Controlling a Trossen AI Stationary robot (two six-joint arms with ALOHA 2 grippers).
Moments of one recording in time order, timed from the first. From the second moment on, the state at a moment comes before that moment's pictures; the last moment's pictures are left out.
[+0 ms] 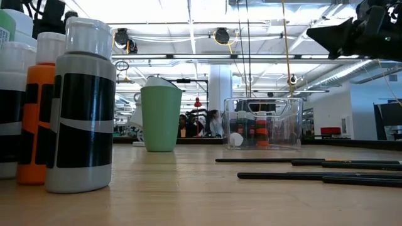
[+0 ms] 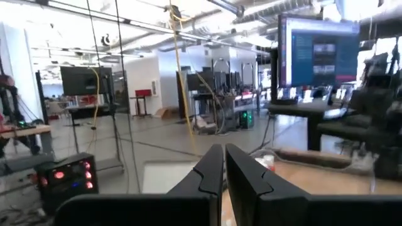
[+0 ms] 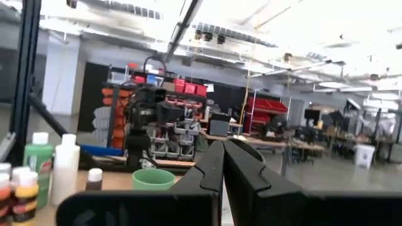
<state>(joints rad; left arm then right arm) 0.16 0.27 0.08 0.48 -0.44 0.17 -0.40 0.03 0.02 0.36 -0.19 -0.10</state>
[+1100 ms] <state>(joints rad) -0.07 1.38 1.51 -1.20 -0.29 -0.27 -0.40 0.04 0.01 0.37 -0.19 -0.22</state>
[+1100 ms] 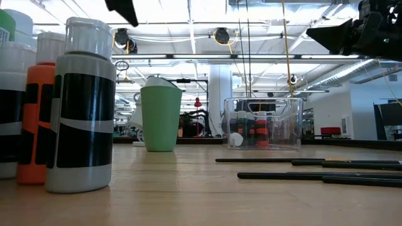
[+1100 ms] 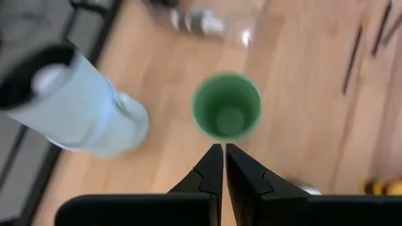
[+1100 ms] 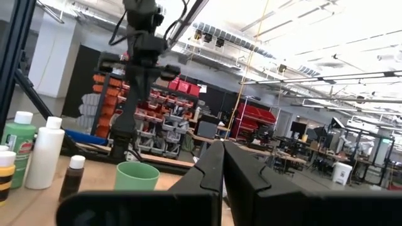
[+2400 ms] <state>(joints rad) -0.16 1.61 1.24 -1.11 0.06 -0.31 -0.40 0.04 0.01 0.25 -0.19 -0.06</state>
